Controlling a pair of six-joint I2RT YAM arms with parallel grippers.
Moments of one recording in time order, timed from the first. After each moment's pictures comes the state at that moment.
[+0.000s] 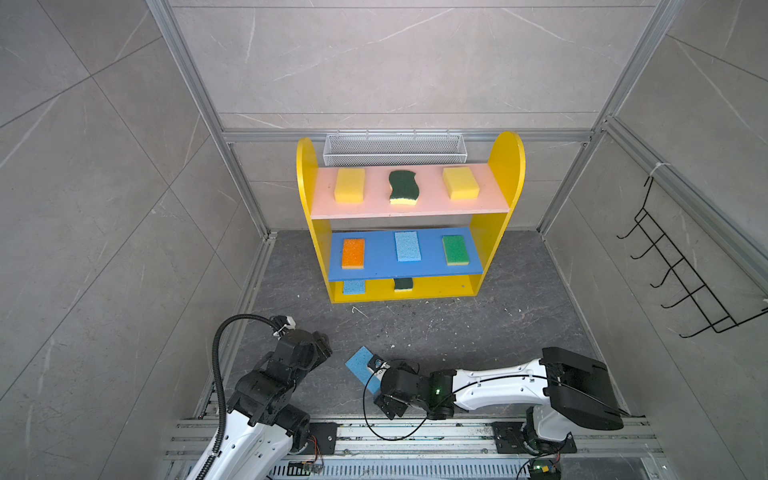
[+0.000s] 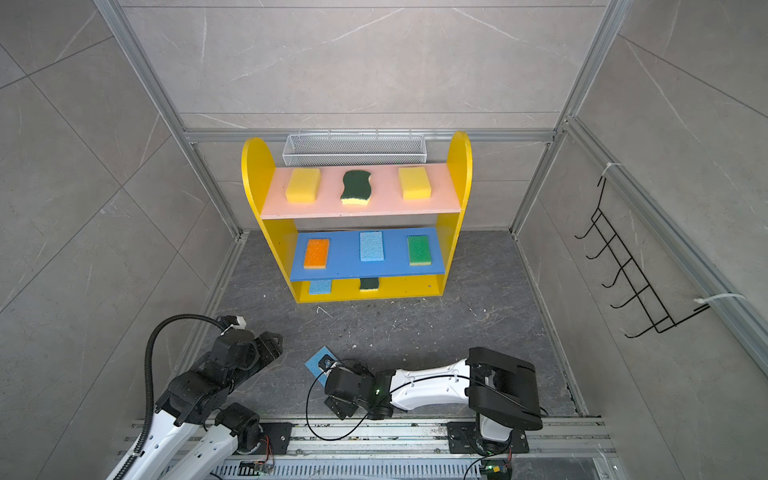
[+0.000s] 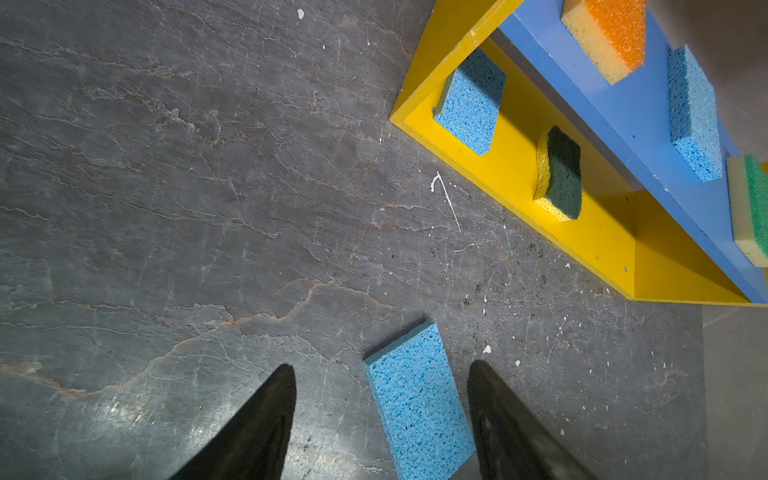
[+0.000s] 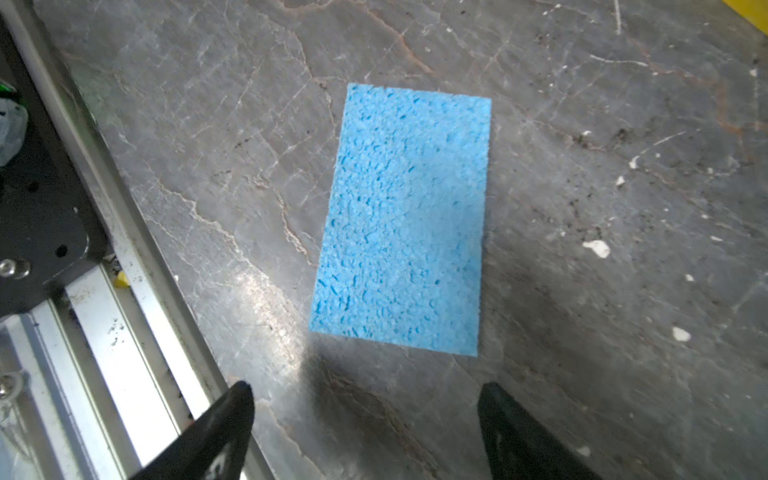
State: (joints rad) left arm -0.47 0.50 0.61 -0.91 -0.22 -0.93; right arm 1.38 1.67 0.88 -0.15 0.24 0.33
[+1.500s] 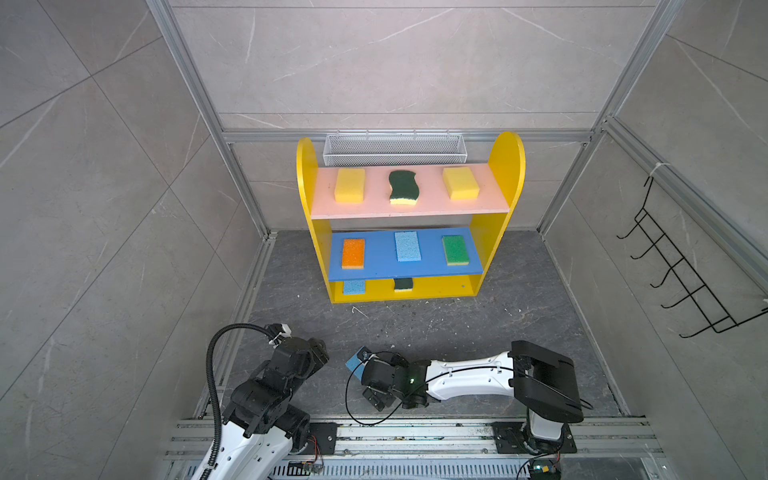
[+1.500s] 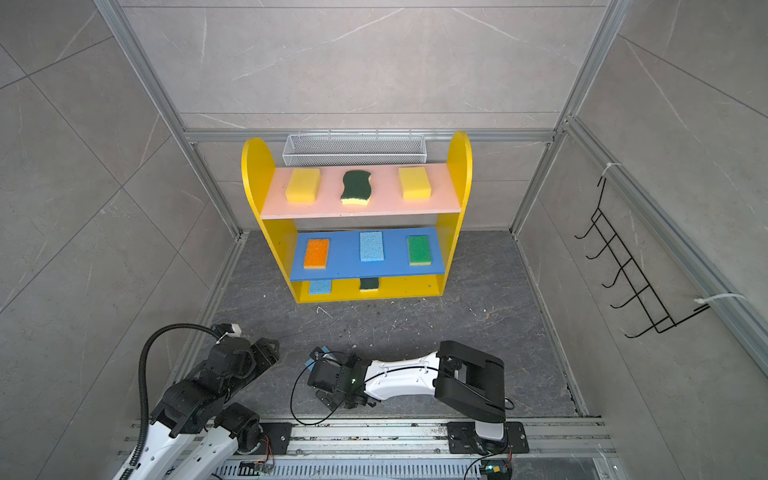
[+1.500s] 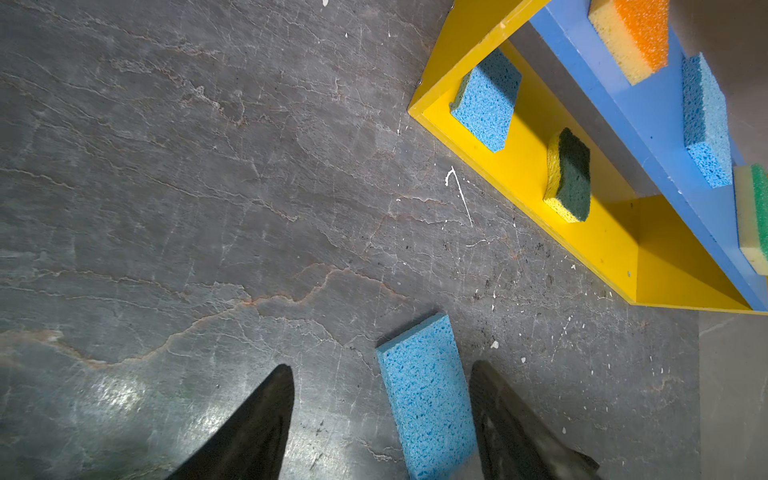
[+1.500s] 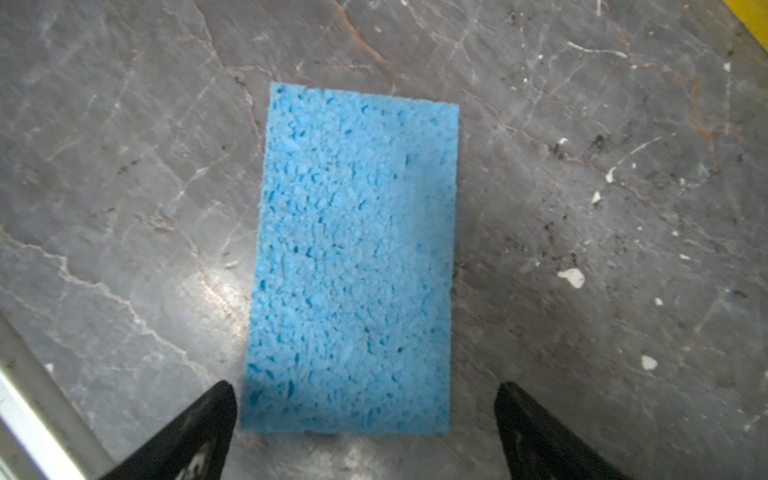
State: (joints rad) left arm -0.47 0.42 0.58 -0.96 -0.23 -0.97; right arm 1.33 1.85 1.10 -0.35 0.31 0.36
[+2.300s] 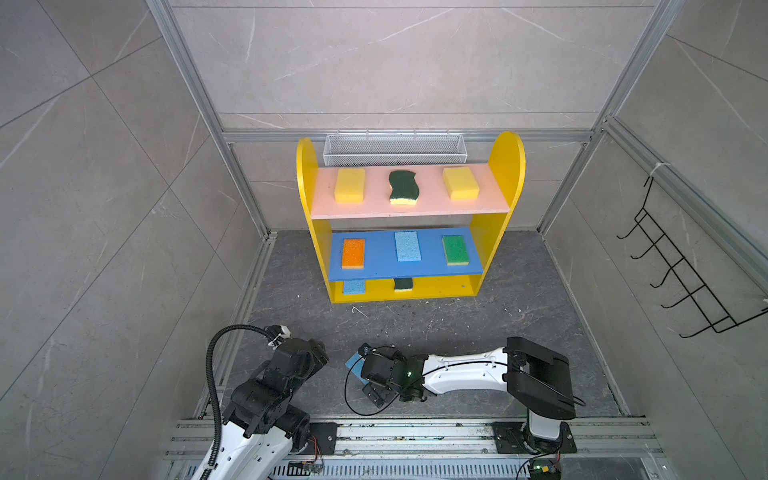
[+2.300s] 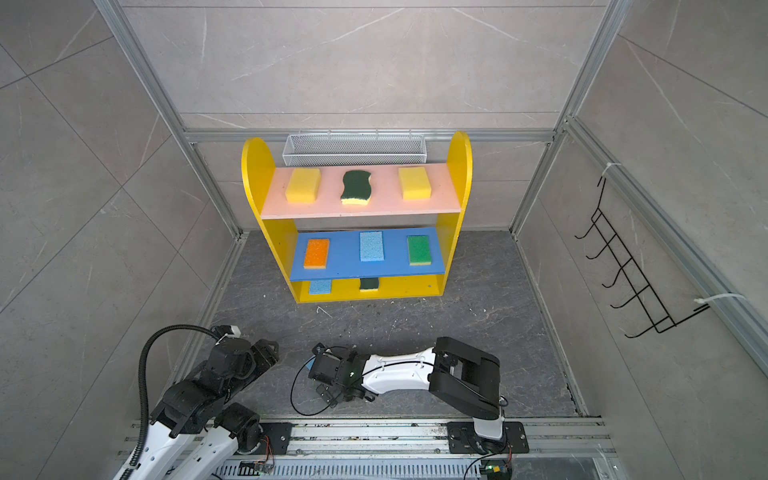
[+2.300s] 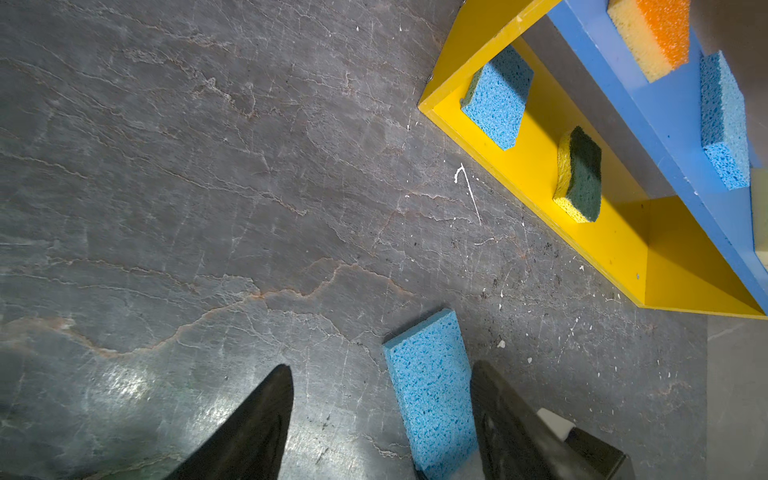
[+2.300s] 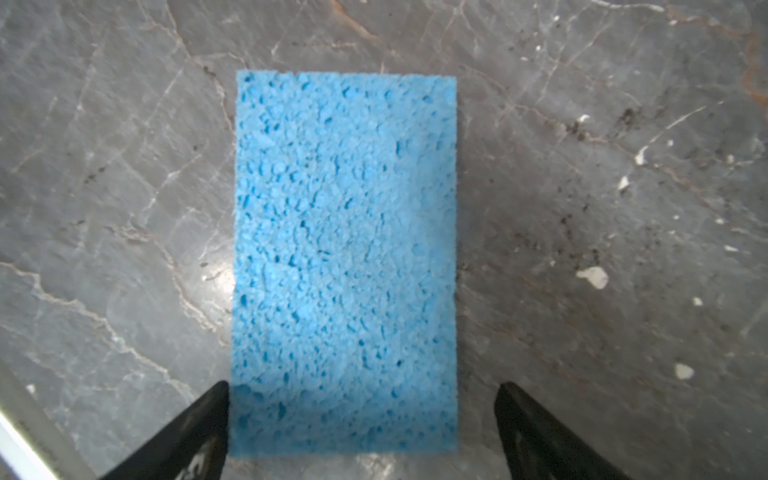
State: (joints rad) left arm -0.47 0.42 0.58 -0.99 -0.23 -0.99; right arm 1.30 1.88 1.14 -0.37 0.24 0.37
